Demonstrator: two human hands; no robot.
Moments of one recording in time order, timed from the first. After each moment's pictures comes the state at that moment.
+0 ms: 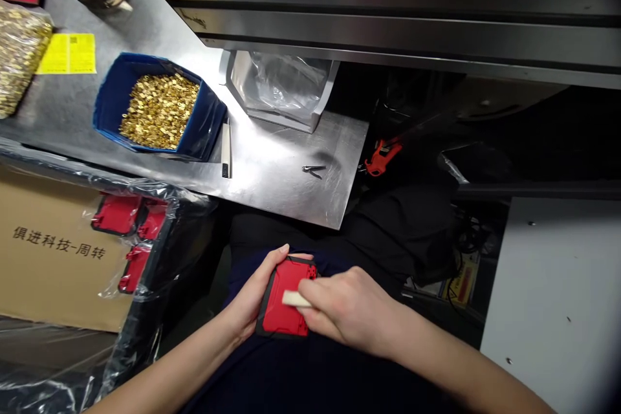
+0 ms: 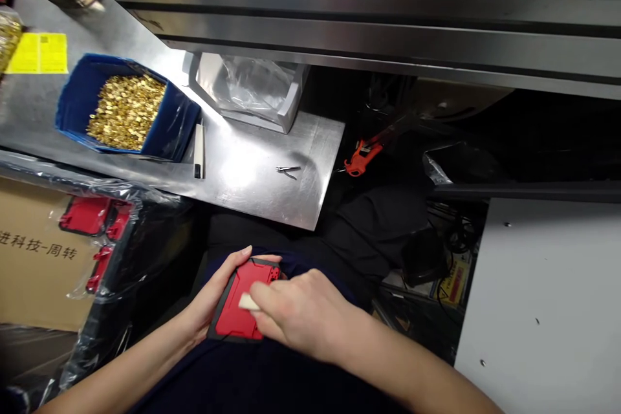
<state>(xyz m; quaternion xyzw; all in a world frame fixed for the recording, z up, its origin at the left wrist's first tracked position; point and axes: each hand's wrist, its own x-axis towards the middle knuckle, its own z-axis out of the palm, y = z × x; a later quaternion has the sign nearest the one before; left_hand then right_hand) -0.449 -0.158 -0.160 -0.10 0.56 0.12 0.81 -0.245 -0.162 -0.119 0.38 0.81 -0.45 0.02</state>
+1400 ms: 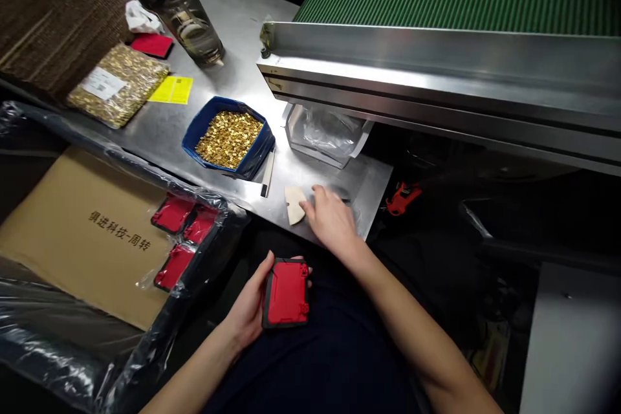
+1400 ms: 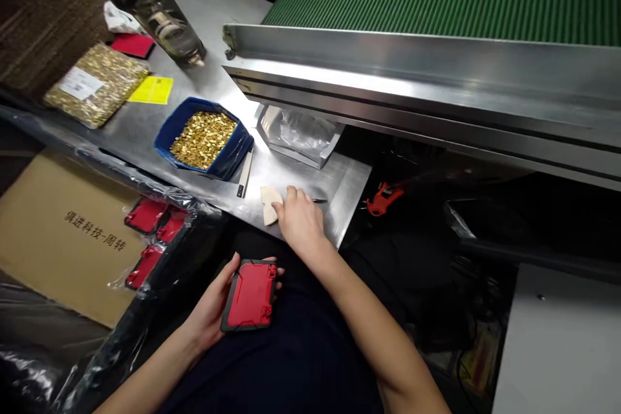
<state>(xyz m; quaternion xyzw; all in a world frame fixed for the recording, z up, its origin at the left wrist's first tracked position) -0.488 -0.164 -0.170 -0.12 0.51 0.32 0.79 -0.324 -0.026 -0.180 0.60 0.73 -0.32 -0.03</state>
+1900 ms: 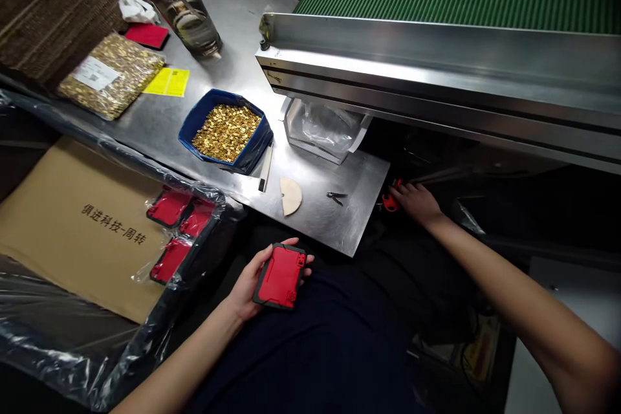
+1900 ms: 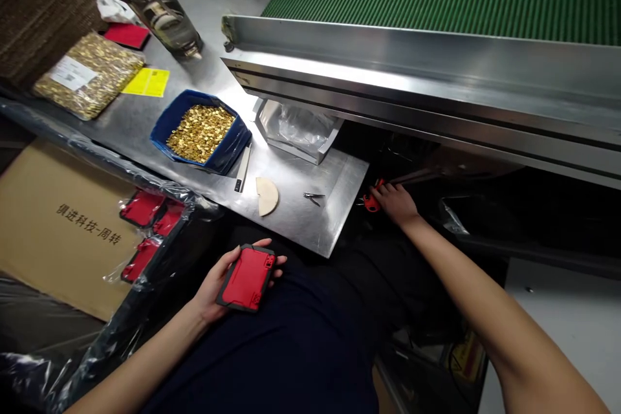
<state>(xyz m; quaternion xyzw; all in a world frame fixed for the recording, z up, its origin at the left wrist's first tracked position) -0.497 -0.165 -0.199 -0.05 0.41 0.34 0.85 -0.094 0.010 -0.260 0.52 0.81 -0.10 0.24</state>
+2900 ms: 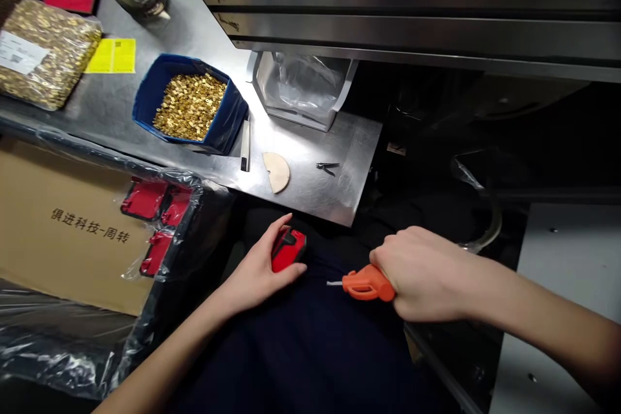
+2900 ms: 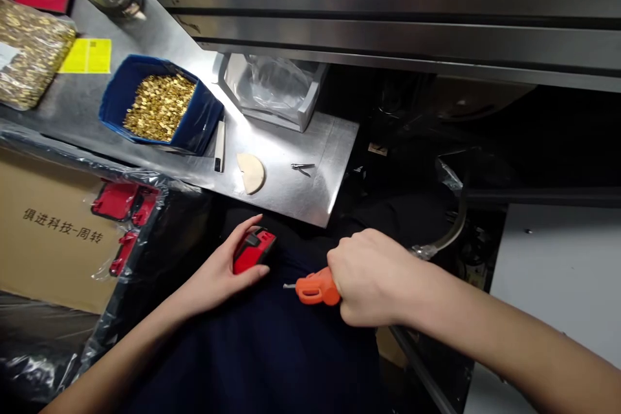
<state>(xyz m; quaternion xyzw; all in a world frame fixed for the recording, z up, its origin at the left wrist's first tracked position) -0.494 -0.159 -0.170 0.49 0.54 0.14 0.67 -0.217 -0.100 -0.070 0.37 0.77 -0.38 0.35</state>
